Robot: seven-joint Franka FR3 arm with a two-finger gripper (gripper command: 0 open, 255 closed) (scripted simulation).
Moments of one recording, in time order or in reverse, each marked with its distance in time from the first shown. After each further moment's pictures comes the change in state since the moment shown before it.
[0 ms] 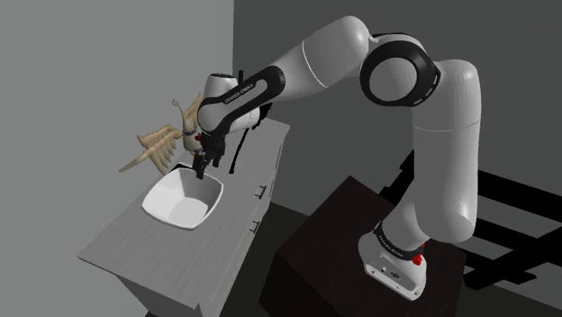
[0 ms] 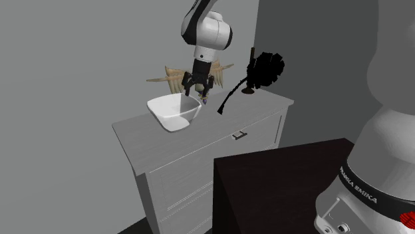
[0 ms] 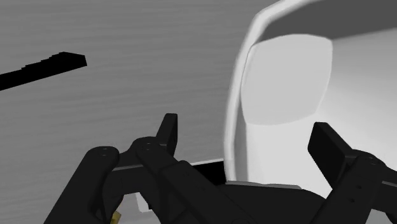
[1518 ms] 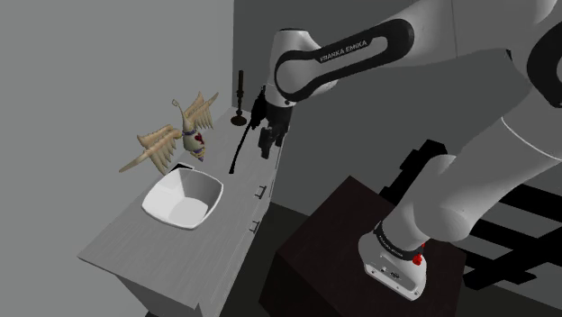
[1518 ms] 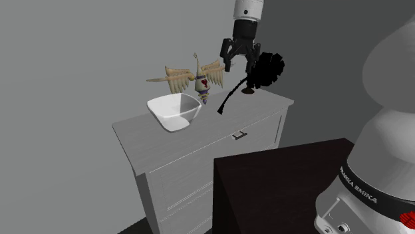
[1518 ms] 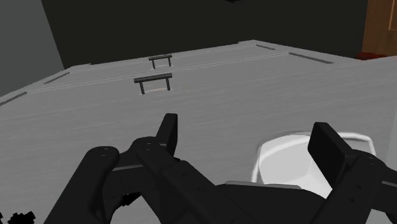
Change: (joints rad) arm -0.072 -0.710 -0.075 -0.540 -0.091 -0.267 0.064
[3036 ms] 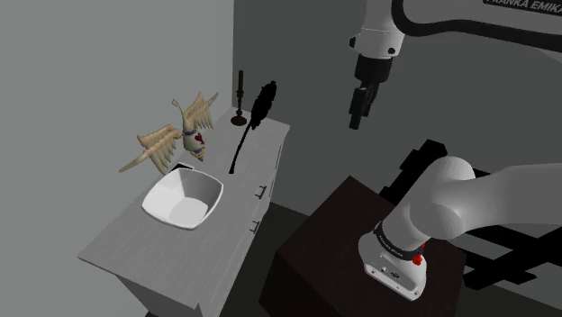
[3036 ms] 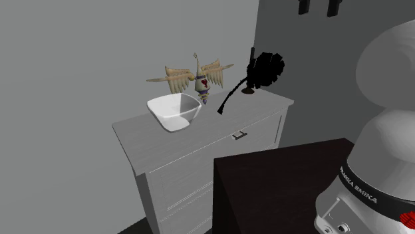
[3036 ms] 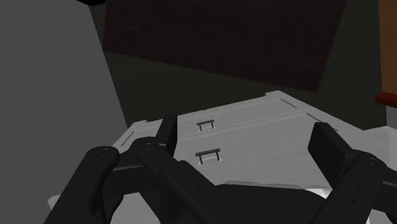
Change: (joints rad) arm -0.117 -0.645 -0.068 -0.053 -0.190 -0.684 0.042
